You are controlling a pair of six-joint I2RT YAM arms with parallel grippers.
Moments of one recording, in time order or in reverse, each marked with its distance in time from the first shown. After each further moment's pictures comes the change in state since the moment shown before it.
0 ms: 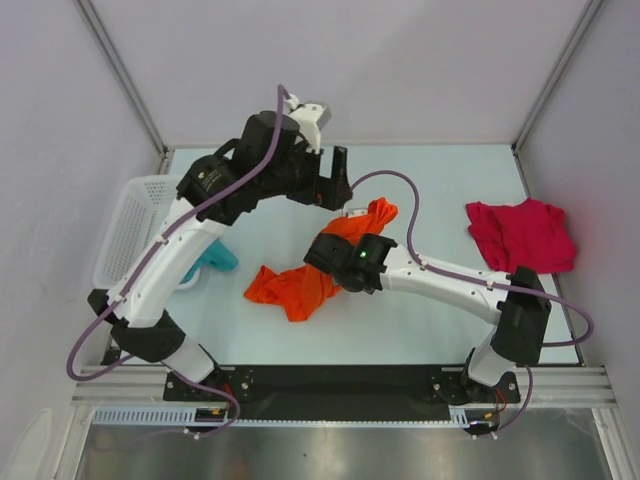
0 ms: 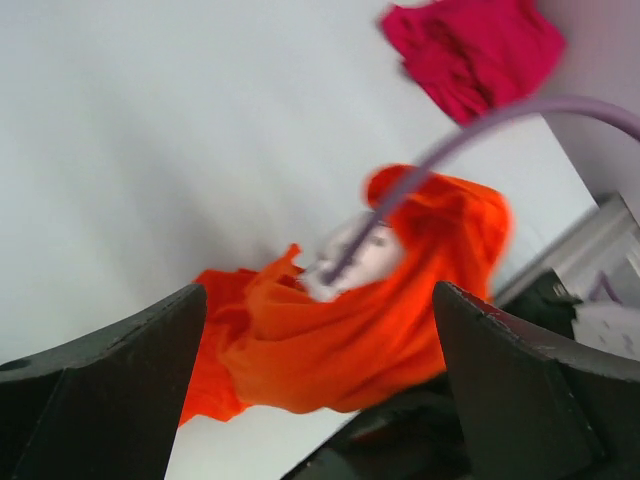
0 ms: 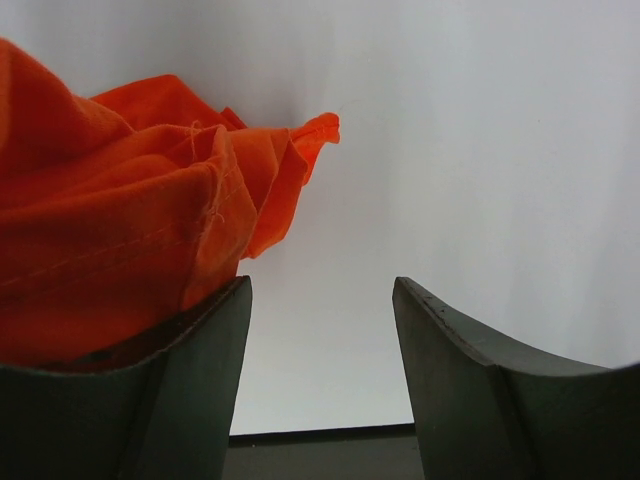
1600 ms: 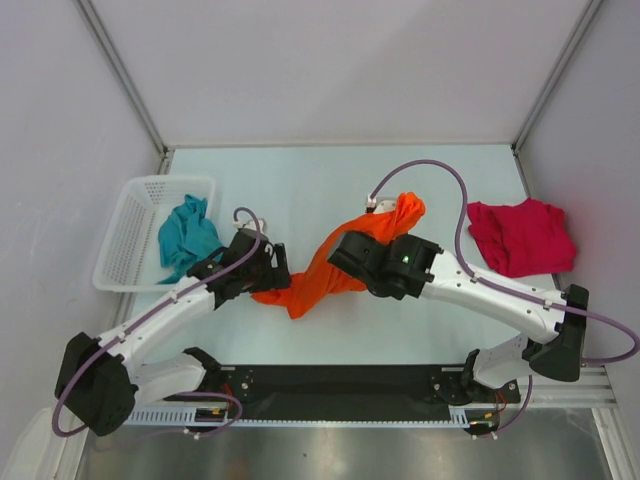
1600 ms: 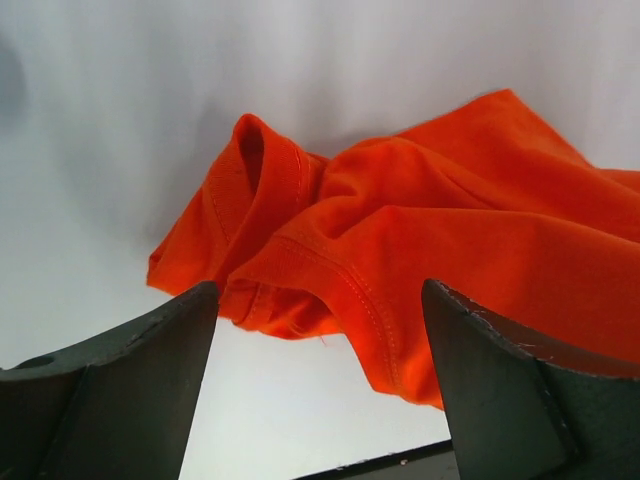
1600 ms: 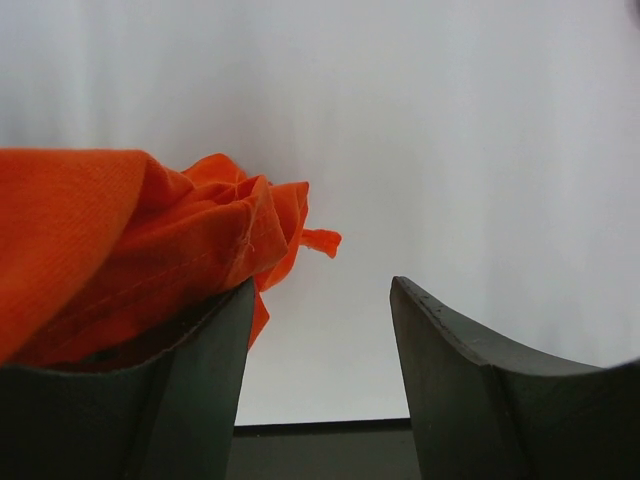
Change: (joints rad) left arm 0.241 -0.500 -1.381 0.518 -0.118 -0.280; right arm 0.034 -0.200 0.010 -0.080 0.109 0.055
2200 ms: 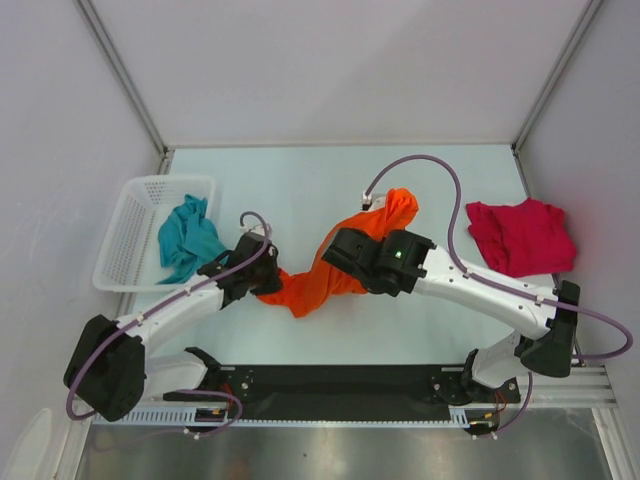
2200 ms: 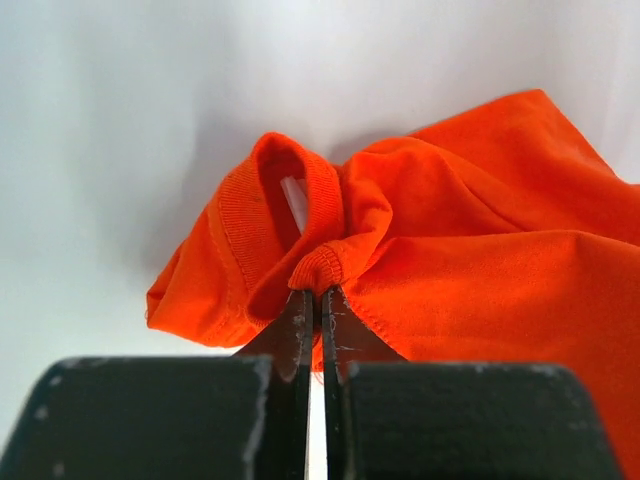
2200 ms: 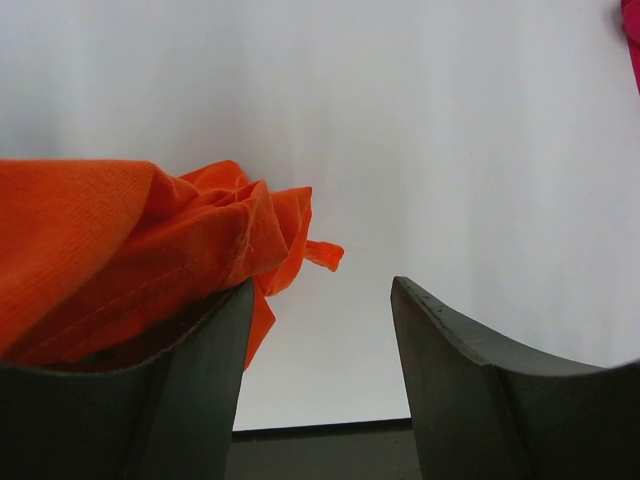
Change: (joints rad) left arm 0.019 0.101 -0.092 0.181 0.074 0.002; right arm 0.001 0.045 0.066 -0.063 0.025 0.008
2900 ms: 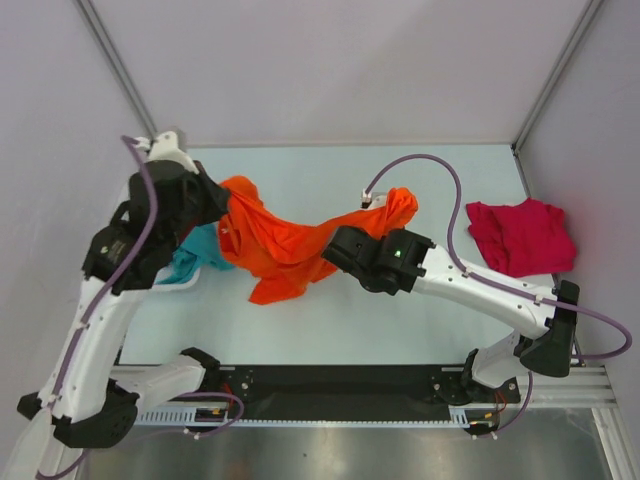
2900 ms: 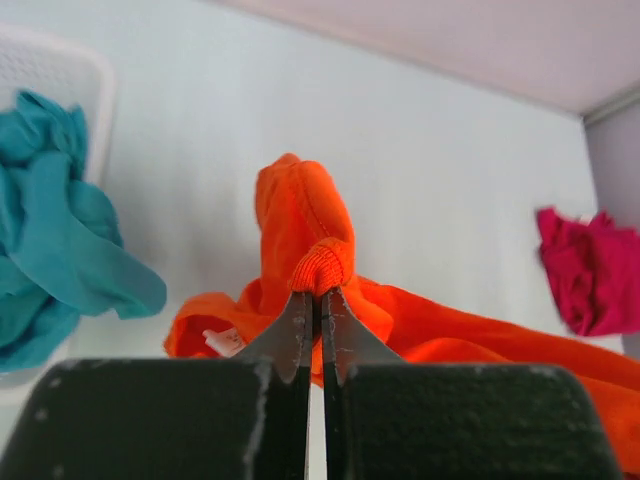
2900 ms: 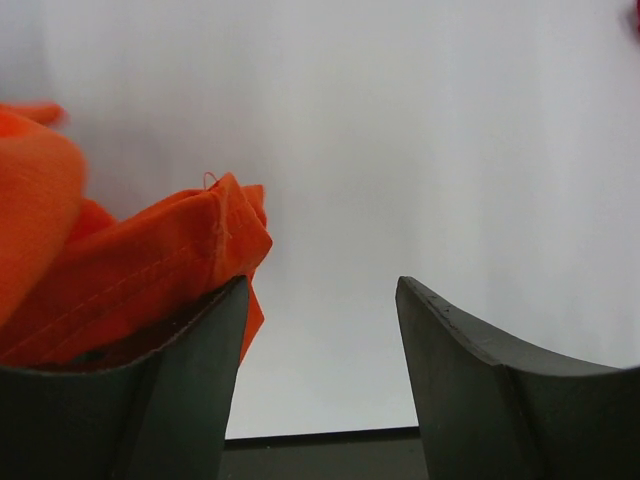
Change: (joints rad) left arm 0.088 -0.136 0.868 -0.539 -0.217 0.062; right arm -0.006 0.008 0.000 0.035 -0.001 0.001
